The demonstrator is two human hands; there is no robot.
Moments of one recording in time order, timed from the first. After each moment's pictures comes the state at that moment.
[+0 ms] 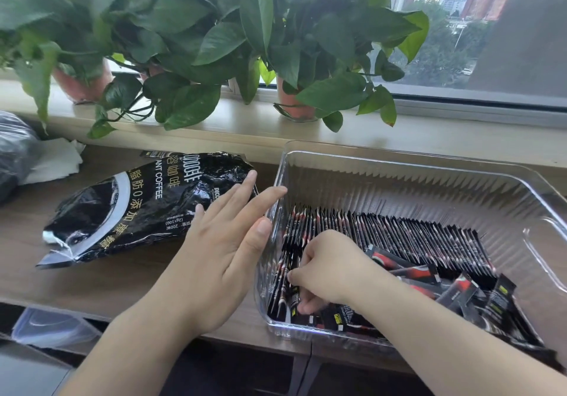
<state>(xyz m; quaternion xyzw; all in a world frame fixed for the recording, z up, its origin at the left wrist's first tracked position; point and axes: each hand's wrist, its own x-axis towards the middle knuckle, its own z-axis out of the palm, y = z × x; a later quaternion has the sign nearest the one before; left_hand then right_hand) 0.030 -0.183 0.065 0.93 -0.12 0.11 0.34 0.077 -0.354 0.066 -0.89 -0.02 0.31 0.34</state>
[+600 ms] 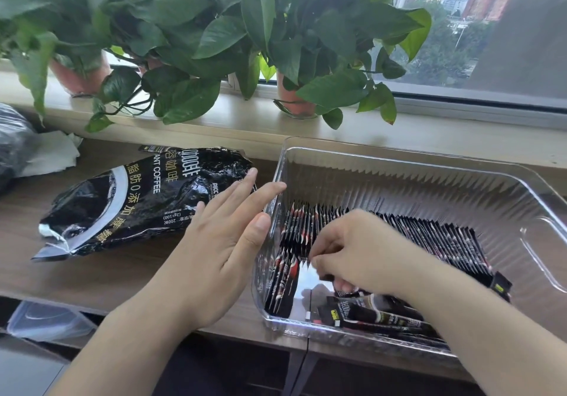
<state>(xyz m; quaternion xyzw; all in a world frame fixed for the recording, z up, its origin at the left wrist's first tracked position) 0.031 -0.182 0.062 0.92 -0.13 0.11 0.35 0.077 -0.393 0.087 -0.92 -0.12 0.21 0.31</state>
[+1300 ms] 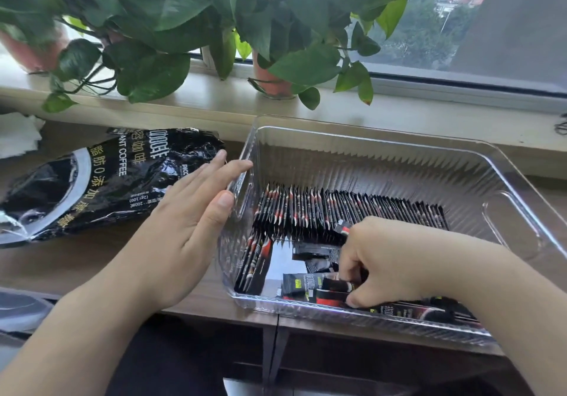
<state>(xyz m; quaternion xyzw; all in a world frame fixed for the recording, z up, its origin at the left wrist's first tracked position) 0.031 -0.183 0.058 0.90 -0.16 0.16 0.36 0.065 -0.451 0.099 -0.92 -0.30 0.24 -0.01</state>
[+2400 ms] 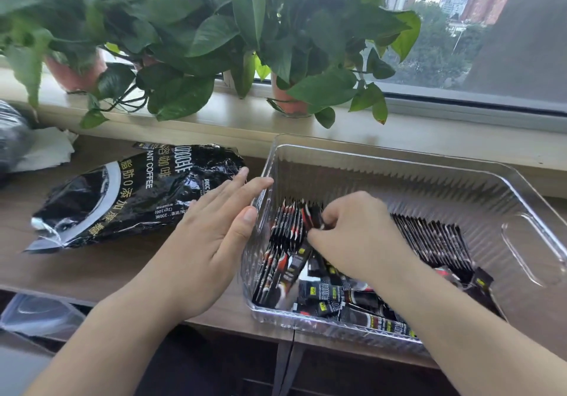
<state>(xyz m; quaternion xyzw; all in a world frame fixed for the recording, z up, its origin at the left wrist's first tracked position) 0.030 -0.183 0.058 0.91 -0.14 0.14 0.35 0.077 -0.395 0.081 -0.96 -0.09 -0.04 0.26</state>
